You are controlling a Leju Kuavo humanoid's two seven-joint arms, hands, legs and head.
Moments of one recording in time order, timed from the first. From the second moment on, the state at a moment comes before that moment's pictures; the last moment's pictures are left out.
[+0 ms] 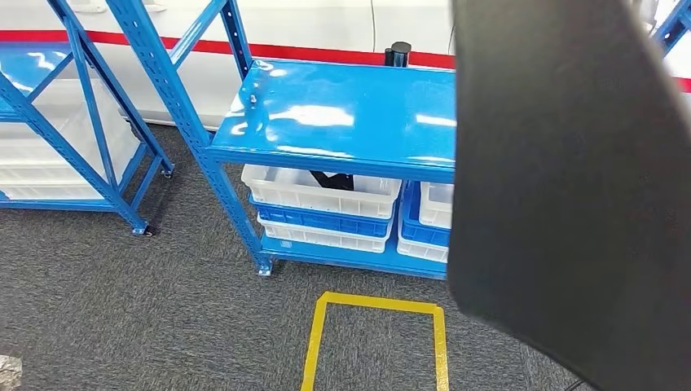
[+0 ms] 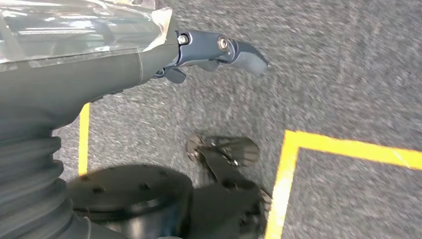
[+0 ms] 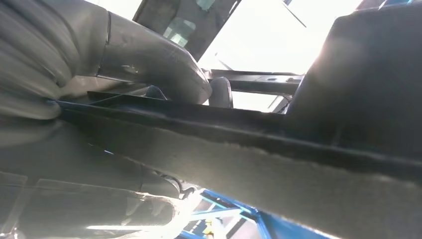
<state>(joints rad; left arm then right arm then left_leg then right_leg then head) -0.06 -0.01 -0.69 -0.20 0.82 0.35 -0.44 -0.31 -0.40 0.14 -1.81 0.40 -0.61 -0.33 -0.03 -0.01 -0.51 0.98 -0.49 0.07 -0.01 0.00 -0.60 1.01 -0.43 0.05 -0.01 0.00</state>
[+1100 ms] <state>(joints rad) -0.07 -0.01 -0.69 -0.20 0.81 0.33 -0.44 -0.29 -0.39 0.13 -1.83 0.41 -0.62 -0.33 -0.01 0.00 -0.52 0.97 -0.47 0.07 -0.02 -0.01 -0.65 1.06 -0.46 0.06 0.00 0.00</state>
